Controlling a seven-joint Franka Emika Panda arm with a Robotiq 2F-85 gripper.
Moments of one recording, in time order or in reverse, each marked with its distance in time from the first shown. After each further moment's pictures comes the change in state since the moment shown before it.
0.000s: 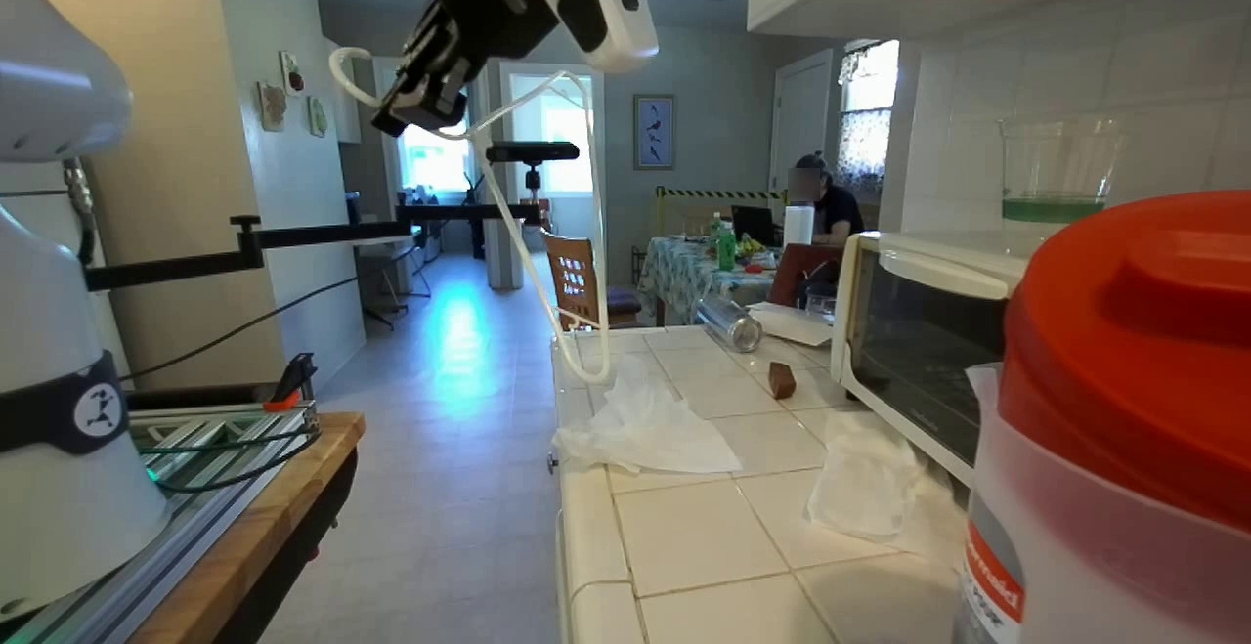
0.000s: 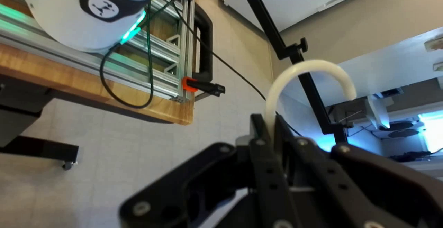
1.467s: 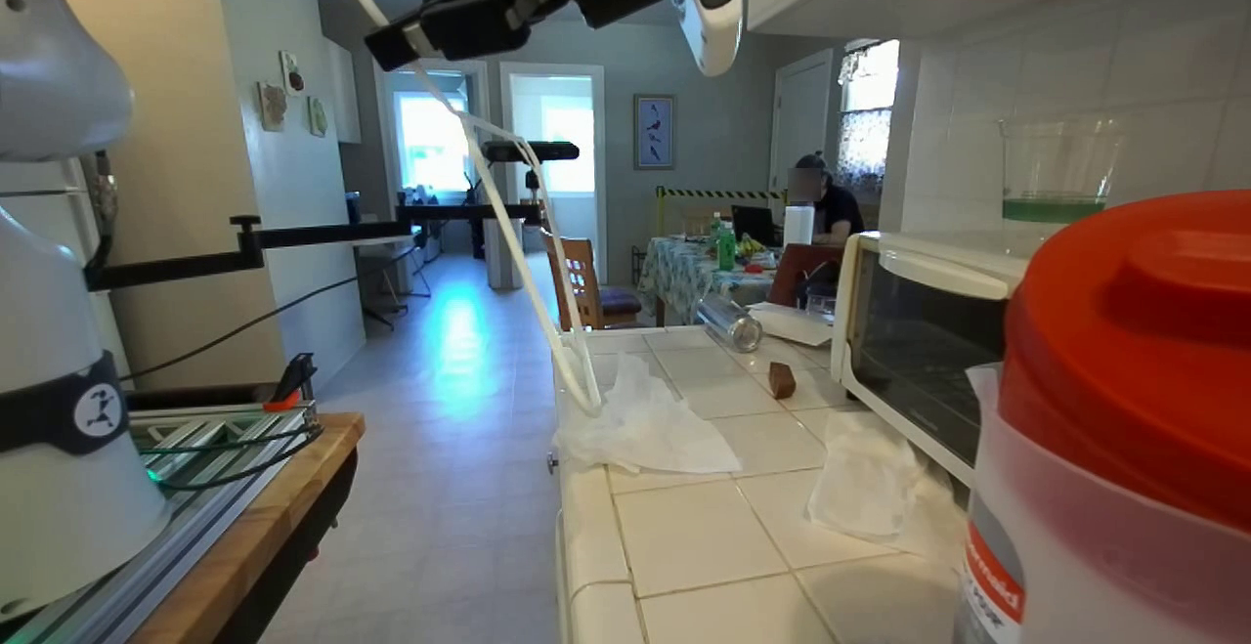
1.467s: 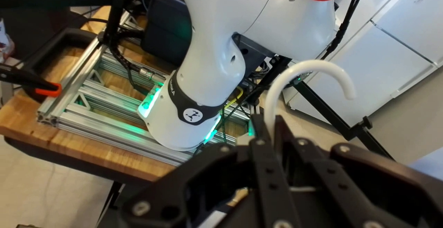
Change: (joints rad) arm -0.007 0.293 0.124 0.383 -0.342 -0.319 0.081
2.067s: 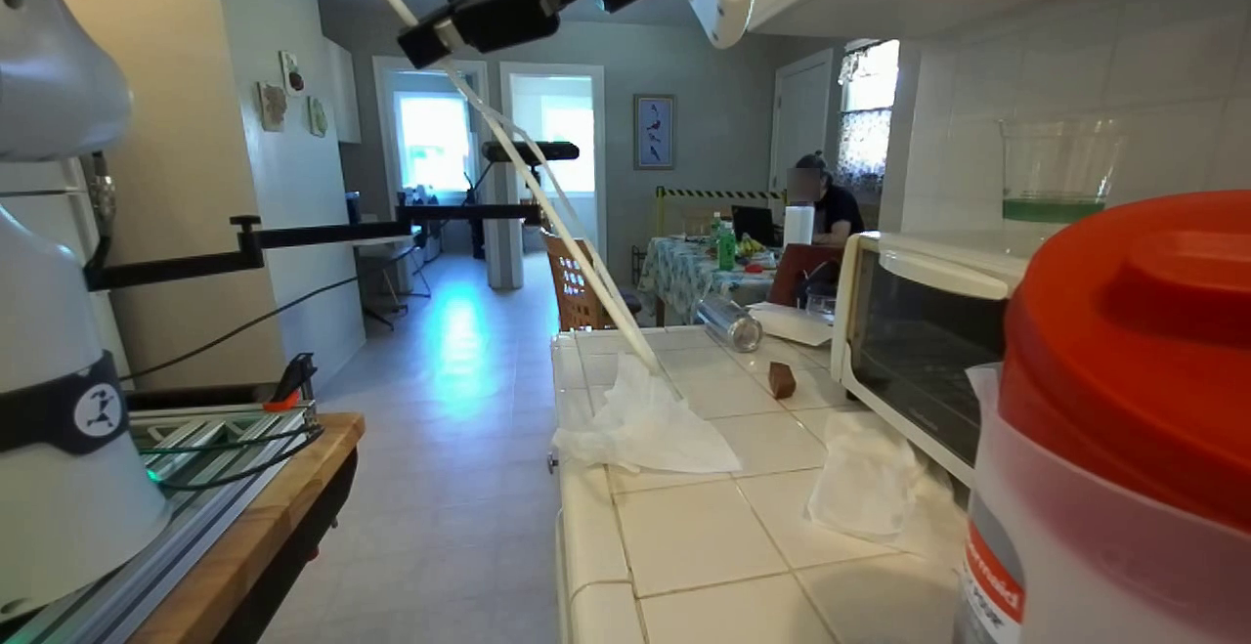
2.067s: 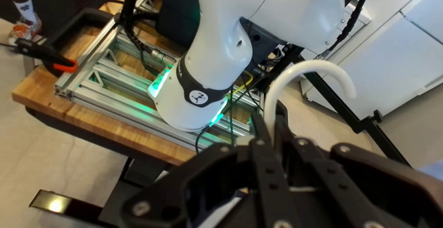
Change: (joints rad) arm 0.009 -0.029 0.050 0.020 0.001 0.041 0.001
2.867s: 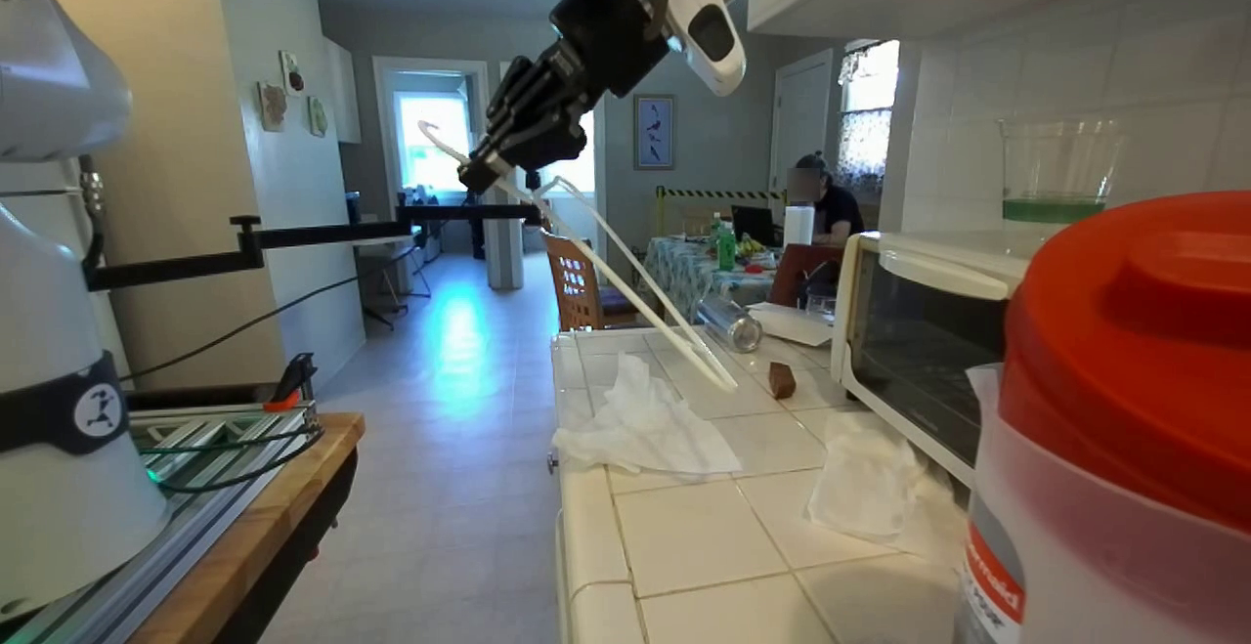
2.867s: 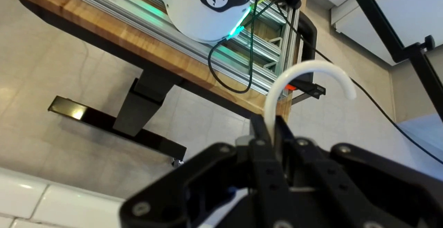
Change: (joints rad) arm 0.012 -0.105 0.028 -0.235 0.096 0.420 0.000
